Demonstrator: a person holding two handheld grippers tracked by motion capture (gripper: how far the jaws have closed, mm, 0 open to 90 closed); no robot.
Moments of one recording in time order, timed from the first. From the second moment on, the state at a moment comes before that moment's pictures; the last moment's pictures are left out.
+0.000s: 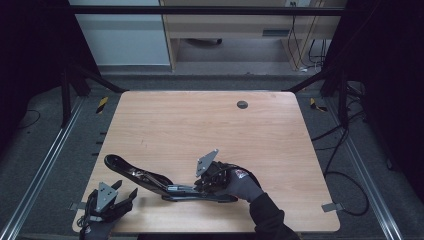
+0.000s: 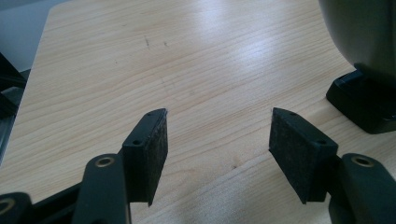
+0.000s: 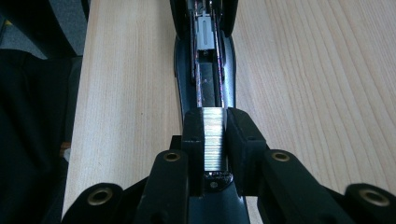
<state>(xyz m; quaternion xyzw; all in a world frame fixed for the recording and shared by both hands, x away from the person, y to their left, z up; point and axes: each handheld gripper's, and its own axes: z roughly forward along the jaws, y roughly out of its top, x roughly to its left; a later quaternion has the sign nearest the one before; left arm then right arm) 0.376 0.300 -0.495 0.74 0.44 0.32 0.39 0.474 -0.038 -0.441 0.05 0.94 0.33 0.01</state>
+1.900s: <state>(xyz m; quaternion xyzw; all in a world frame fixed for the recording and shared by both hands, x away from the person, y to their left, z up) 0.371 0.302 -0.490 0.73 0.43 0.31 0.42 0.468 -0.081 -0.428 0.21 0.87 0.42 0.11</state>
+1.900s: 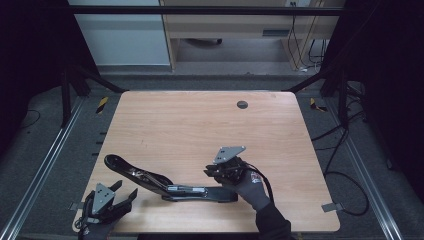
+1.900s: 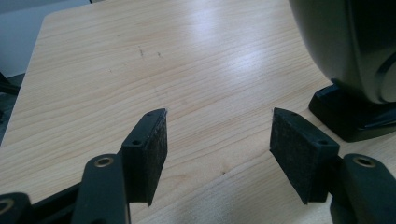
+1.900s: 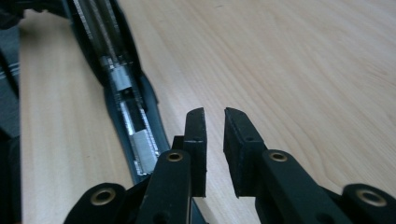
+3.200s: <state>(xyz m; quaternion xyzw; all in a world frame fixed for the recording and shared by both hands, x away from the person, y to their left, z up) 0.358 0.303 -0.466 0.74 0.39 0.30 0.46 0.427 -0.157 -0.471 0.35 0.80 0.43 0.21</state>
